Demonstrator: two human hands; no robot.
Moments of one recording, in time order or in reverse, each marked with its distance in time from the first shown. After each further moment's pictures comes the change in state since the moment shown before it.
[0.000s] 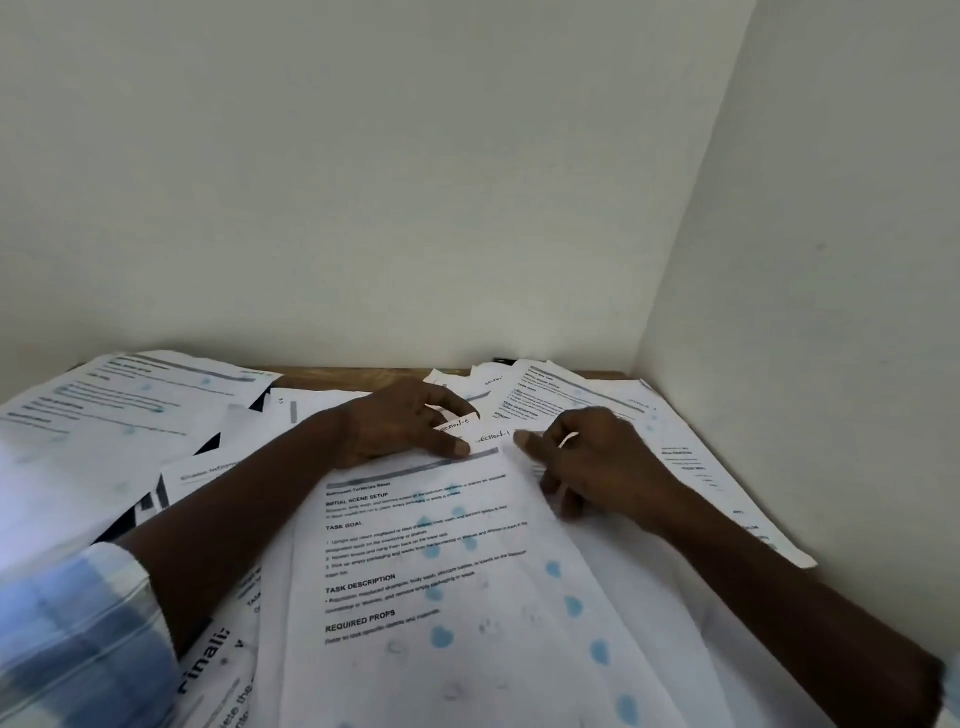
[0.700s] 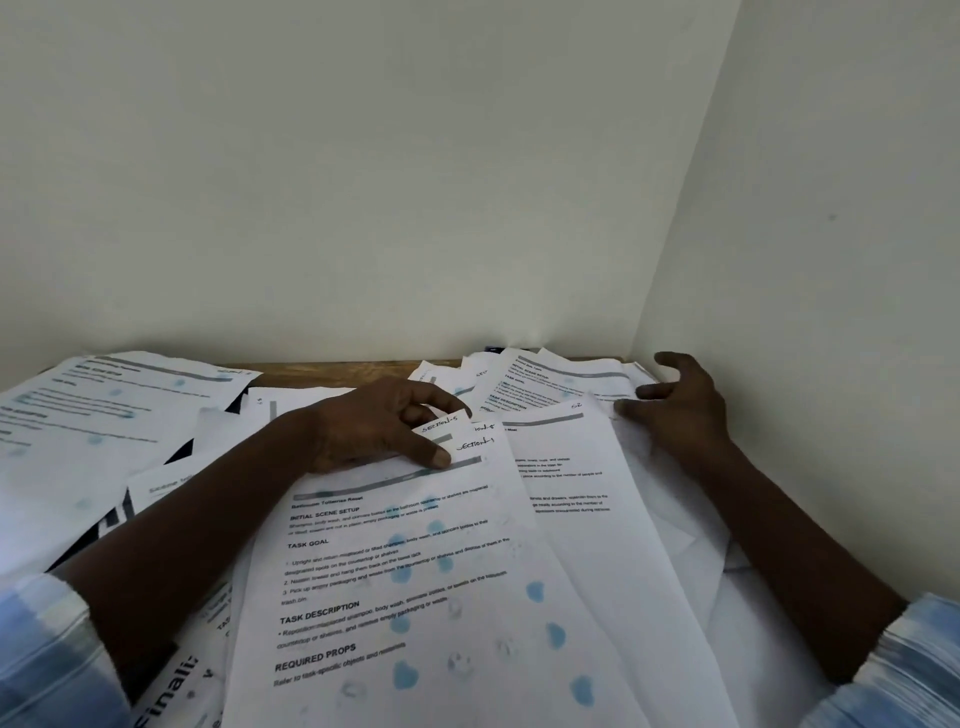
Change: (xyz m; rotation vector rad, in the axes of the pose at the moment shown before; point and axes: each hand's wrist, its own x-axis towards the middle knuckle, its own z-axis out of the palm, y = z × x) left_hand -0.005 -0.005 -0.008 -0.060 -0.148 -0.018; right_hand 0.073 0.086 -0.049 0.159 0.487 0.157
